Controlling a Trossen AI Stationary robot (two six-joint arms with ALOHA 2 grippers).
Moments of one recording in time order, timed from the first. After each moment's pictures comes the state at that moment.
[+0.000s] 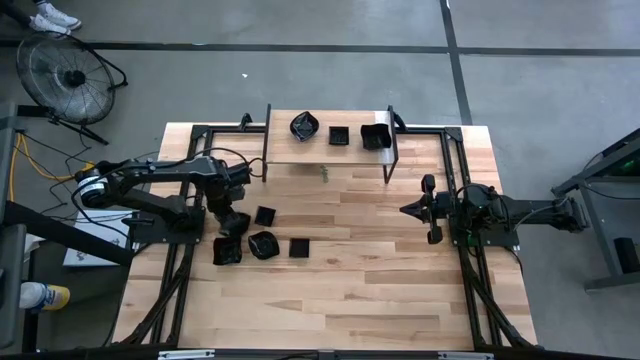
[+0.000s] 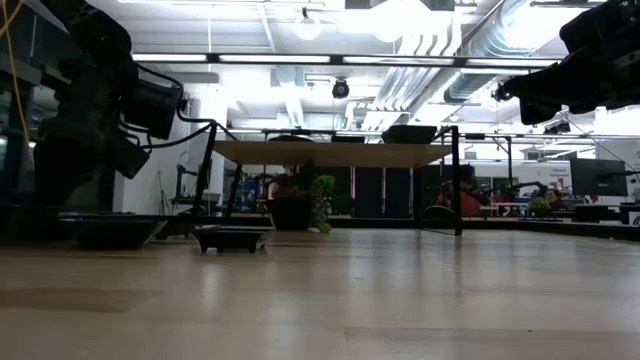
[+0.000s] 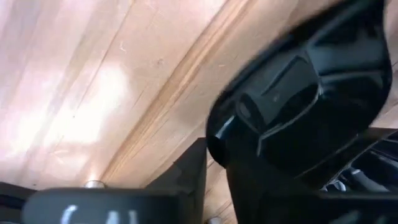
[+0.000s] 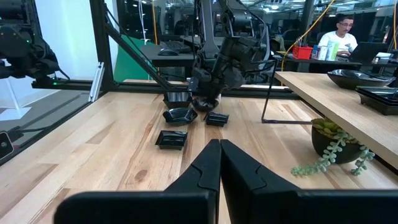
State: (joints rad) left arm 0.48 1.23 0.55 -0.99 0.23 -0.15; right arm -0.04 0.10 0.04 0.05 -0.06 -0.03
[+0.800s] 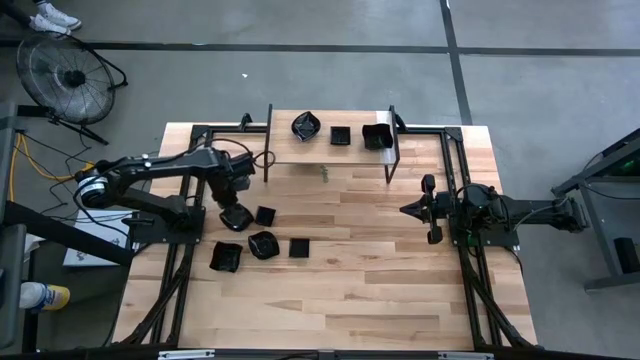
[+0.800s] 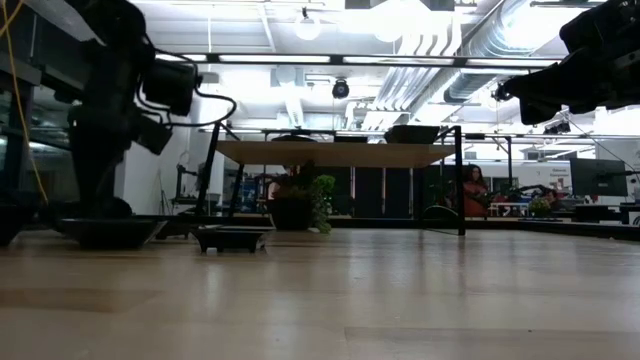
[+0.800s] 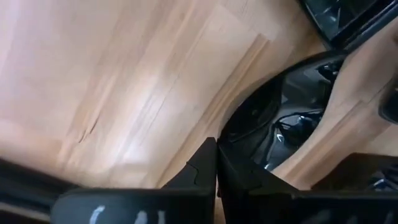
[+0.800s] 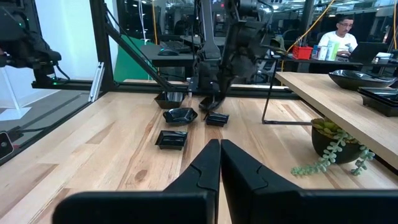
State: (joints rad) left arm 0.48 1.23 0.70 -1.07 0.09 -0.07; right arm -0.04 0.10 0.04 0.05 -0.06 -0.03
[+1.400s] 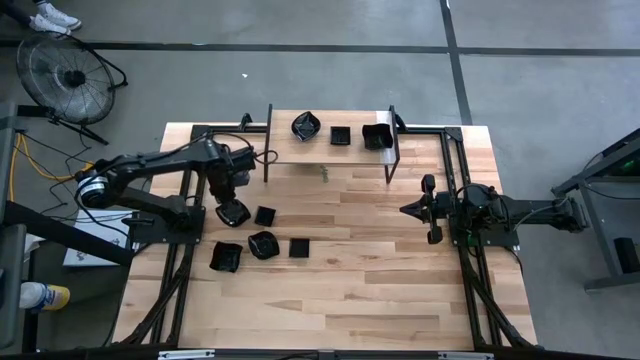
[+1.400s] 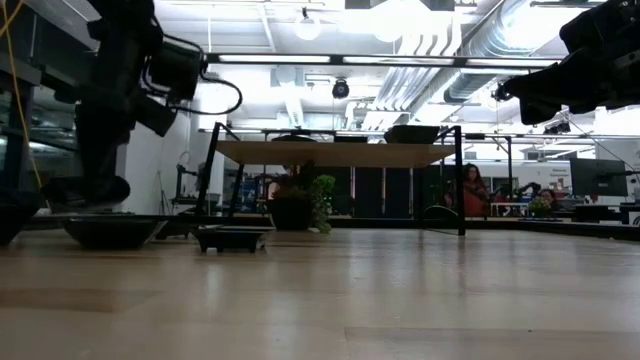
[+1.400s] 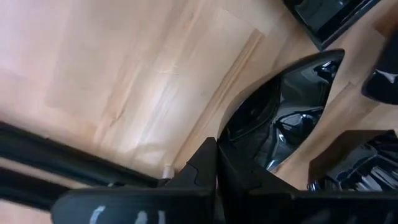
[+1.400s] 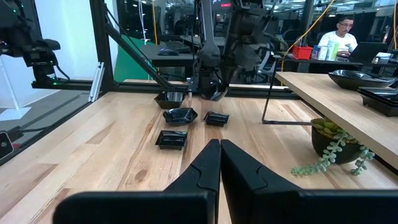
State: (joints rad) left arm 0.48 1.23 0.83 -1.22 0.05 -0.02; right arm -0.04 0.10 0.04 0.05 -0.06 -0.03
